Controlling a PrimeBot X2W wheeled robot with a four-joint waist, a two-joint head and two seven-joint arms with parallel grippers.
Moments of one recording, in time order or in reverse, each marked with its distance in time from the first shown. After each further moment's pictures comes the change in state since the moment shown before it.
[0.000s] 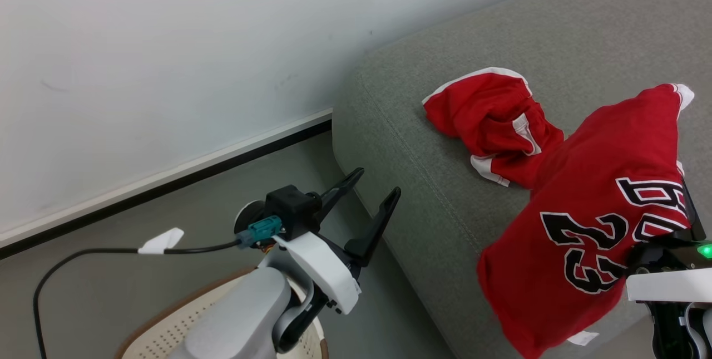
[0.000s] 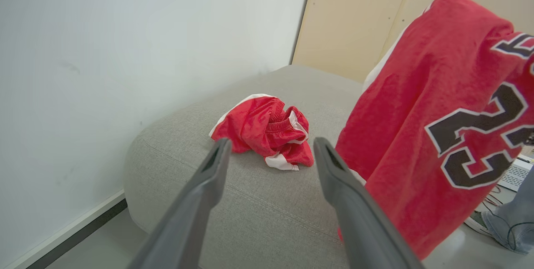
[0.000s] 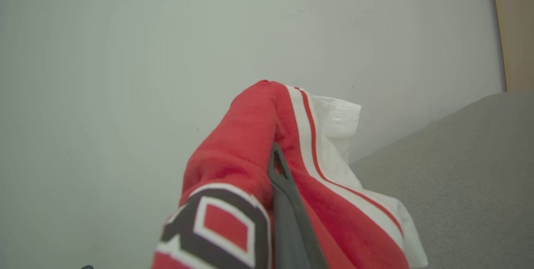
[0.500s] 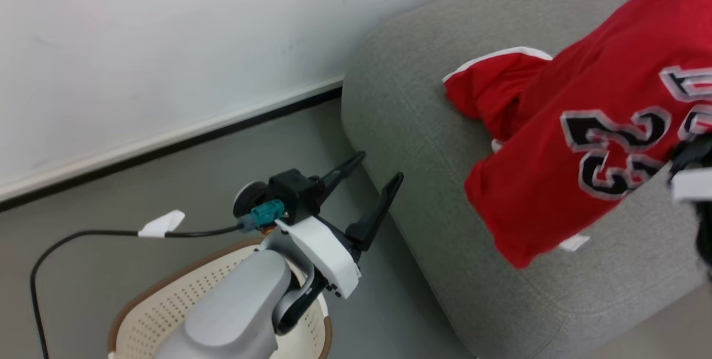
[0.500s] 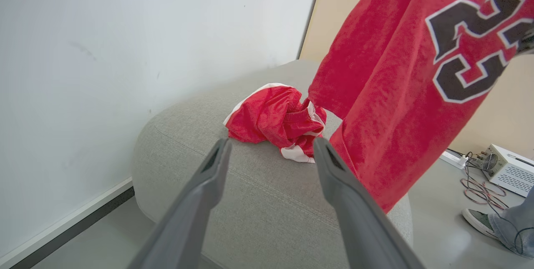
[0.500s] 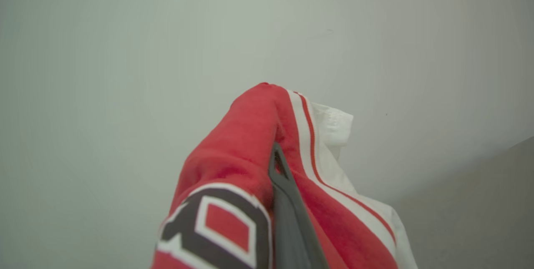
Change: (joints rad) left arm -0.046 -0.001 -0.006 0.018 0.023 -0.006 0.000; right arm -0.275 -0.104 0.059 0.074 0.134 0.000 0.011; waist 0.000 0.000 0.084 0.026
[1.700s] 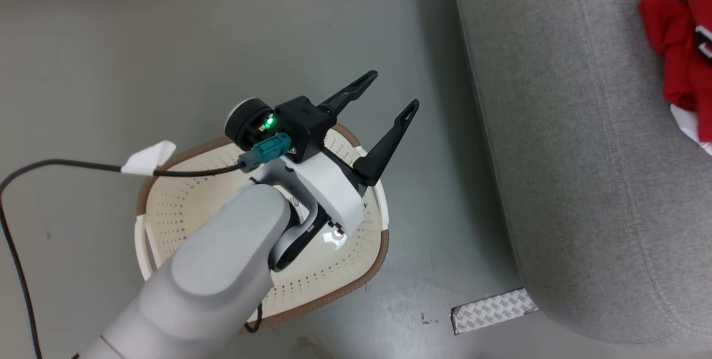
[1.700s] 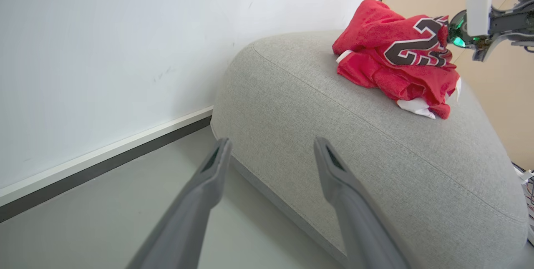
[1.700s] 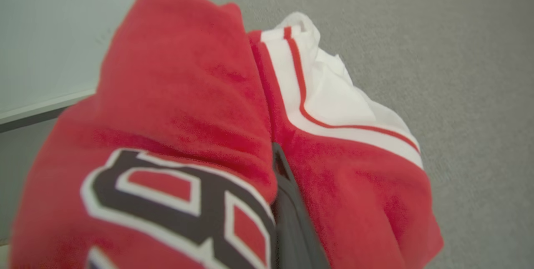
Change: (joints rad) left arm -0.190 0.042 -0.015 -0.098 0.063 0.034 0.076; right arm -0.585 -0.241 0.297 0.757 0.063 0.000 0.536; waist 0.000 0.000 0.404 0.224
